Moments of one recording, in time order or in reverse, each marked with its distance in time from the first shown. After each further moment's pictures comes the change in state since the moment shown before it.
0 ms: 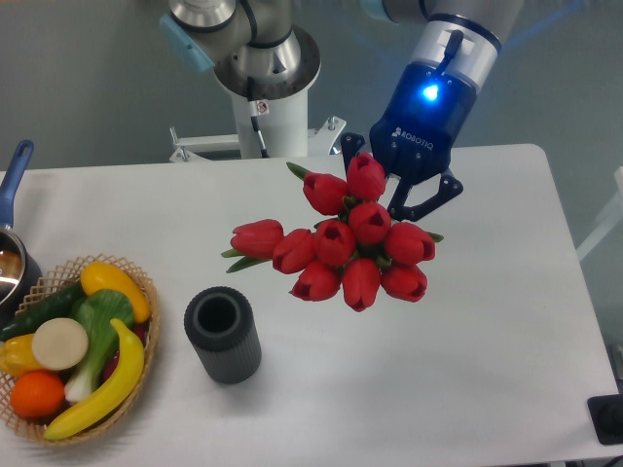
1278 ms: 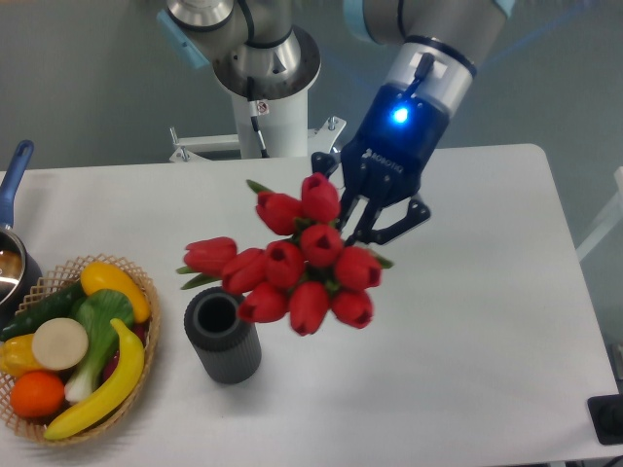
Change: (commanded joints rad) arm -0.121 -0.057 0.012 0.086 -0.064 -0.011
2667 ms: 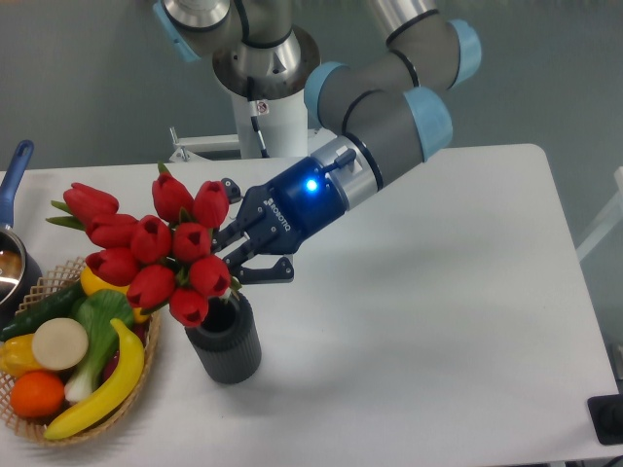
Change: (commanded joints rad) arm -0.062 -0.115 -0.187 0.052 -0.463 0.147
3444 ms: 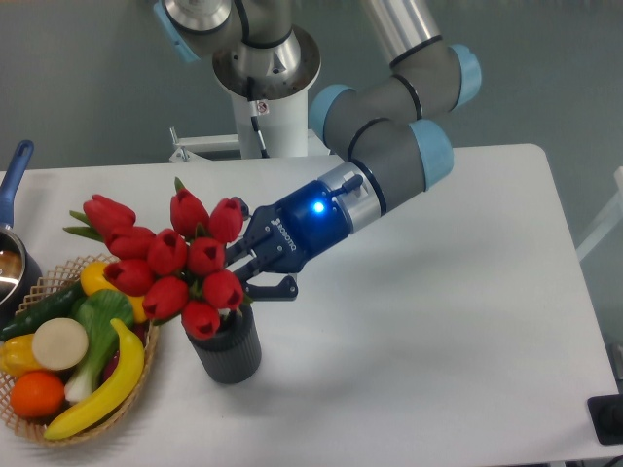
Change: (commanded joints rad) arm -0.003 -0.066 0.038 0.000 -0.008 0.021
